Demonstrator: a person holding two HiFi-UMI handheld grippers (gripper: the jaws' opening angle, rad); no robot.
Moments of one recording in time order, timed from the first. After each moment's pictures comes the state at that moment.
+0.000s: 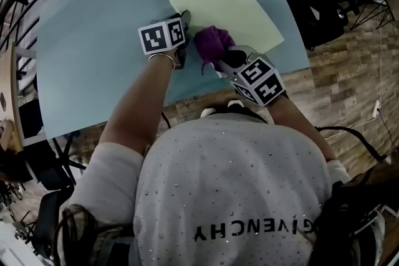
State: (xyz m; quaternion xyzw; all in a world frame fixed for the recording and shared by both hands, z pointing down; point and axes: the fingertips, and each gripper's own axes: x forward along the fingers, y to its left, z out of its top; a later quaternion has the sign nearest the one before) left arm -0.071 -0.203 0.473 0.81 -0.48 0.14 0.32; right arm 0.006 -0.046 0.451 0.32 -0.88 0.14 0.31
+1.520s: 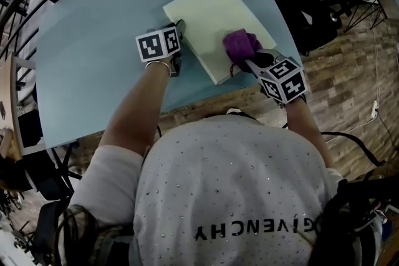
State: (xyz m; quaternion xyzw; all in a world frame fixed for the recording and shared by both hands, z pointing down) left arm -0.070 -0.198 0.475 0.81 -0.48 0.15 0.31; right arm 0.113 -0.045 0.454 0.40 -0.84 0.16 0.34
